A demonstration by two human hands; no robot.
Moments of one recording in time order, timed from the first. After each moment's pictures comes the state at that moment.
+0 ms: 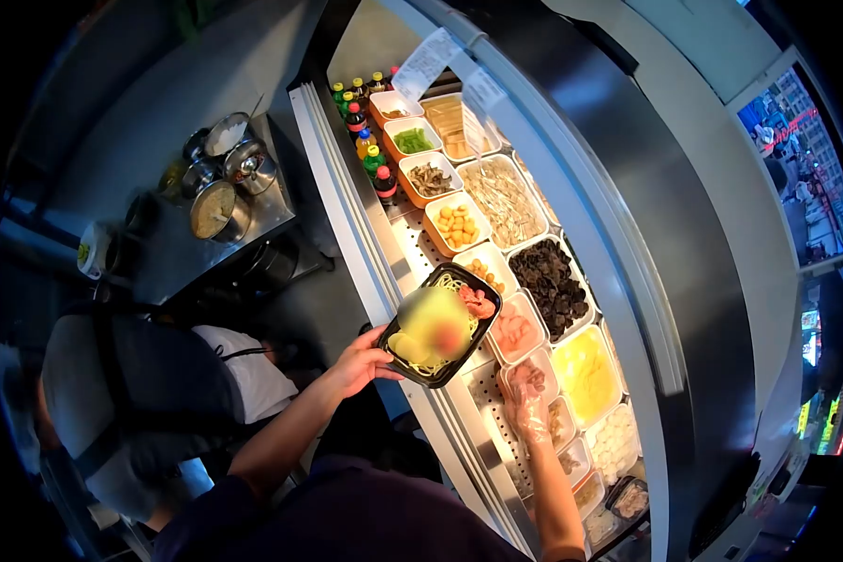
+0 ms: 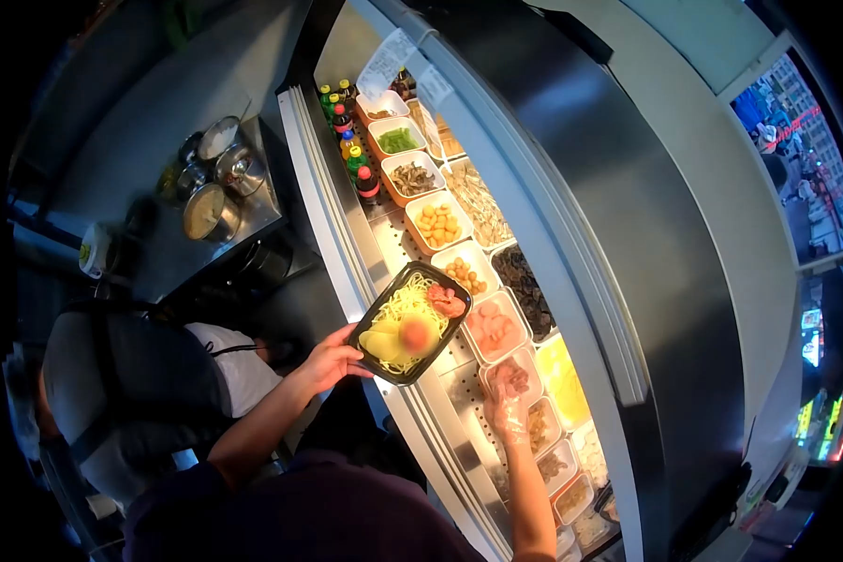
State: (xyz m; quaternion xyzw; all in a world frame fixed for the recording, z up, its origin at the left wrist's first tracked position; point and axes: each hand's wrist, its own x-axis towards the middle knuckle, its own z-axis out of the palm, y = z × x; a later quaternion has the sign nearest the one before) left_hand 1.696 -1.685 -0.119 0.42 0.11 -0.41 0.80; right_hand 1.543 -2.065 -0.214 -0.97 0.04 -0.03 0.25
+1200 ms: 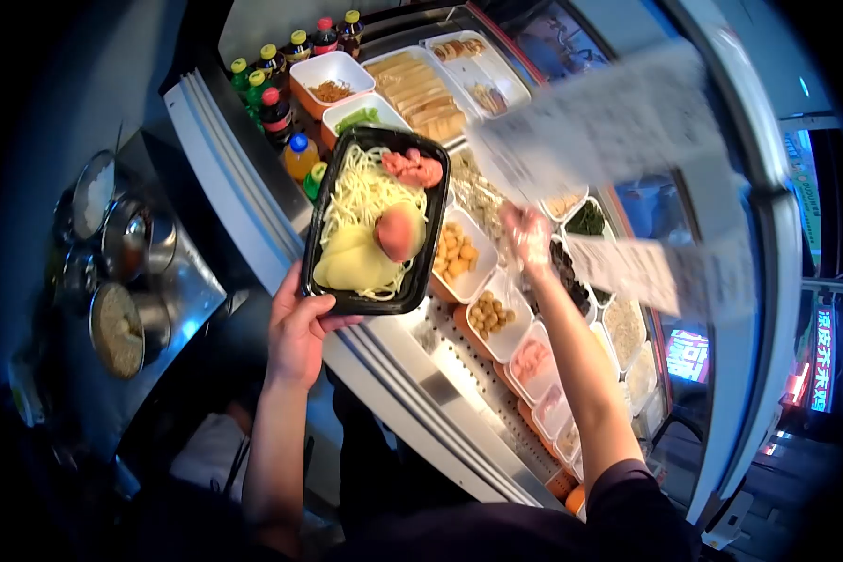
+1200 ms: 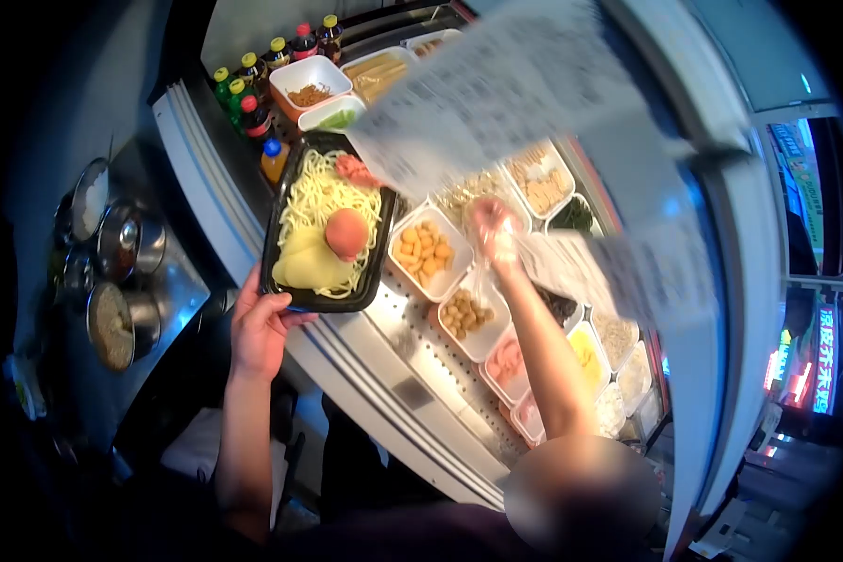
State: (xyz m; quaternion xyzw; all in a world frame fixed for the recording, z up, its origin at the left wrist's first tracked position) left_hand 2.006 -1.636 -0.139 0.42 0.11 -0.25 0.86; right_hand 2.017 -2.060 -0.271 -0.92 0.17 -0.11 0.34
